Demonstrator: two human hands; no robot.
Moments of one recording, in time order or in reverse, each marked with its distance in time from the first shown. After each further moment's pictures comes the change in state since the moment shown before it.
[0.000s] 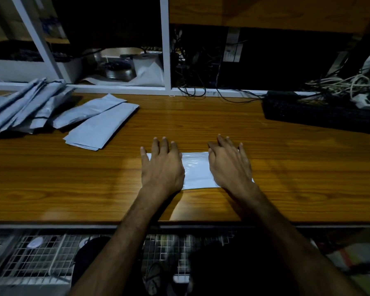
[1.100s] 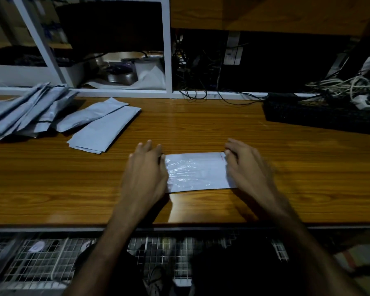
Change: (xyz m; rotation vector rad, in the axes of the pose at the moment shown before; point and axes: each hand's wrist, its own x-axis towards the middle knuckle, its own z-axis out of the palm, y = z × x) left_hand -0.040 -0.031 -0.040 -0.351 0.135 -0.058; right_hand -0.029 0.014 -0.042 0.312 0.072 0.054
